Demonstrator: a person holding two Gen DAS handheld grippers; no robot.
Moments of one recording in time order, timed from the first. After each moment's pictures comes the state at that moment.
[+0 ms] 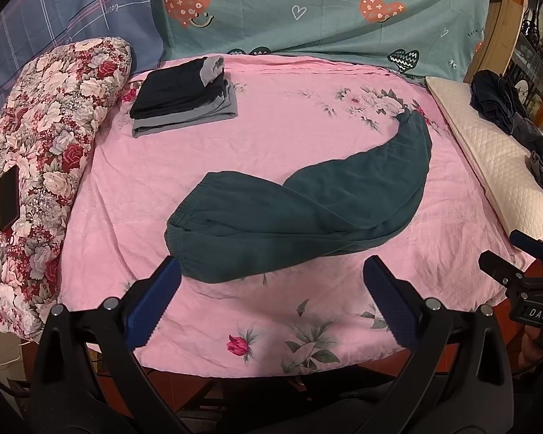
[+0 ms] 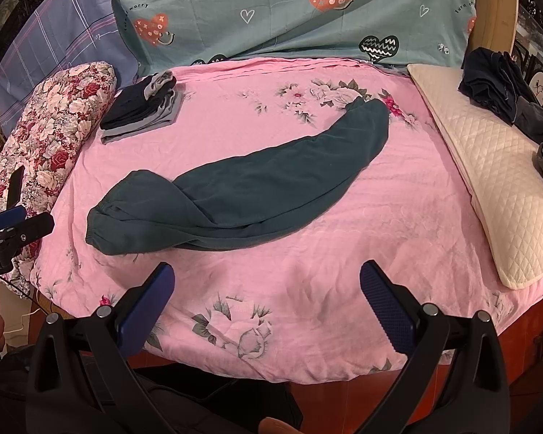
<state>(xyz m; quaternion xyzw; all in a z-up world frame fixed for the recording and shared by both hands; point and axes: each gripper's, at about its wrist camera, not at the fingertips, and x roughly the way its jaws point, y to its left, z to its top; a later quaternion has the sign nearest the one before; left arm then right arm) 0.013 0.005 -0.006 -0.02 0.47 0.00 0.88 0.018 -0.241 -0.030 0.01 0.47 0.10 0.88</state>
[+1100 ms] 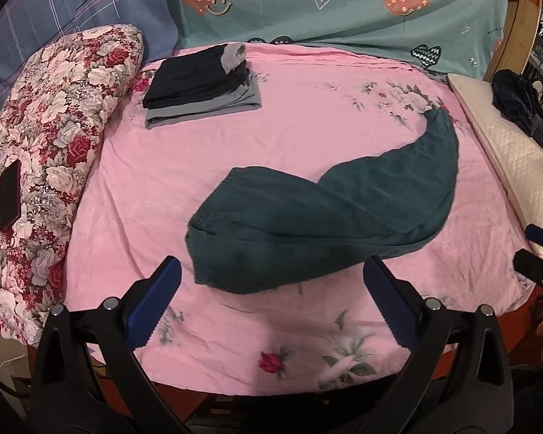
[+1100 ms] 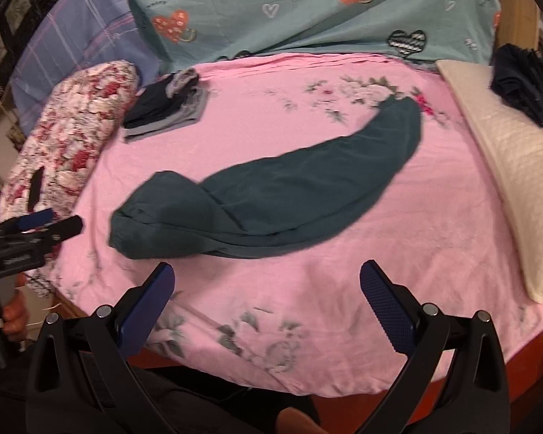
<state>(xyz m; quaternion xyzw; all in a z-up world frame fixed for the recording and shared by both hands) 0.039 0.047 -0.039 -0.01 0.48 0.03 0.87 0.046 -0.217 -0.038 0.03 0.48 0.19 0.86</state>
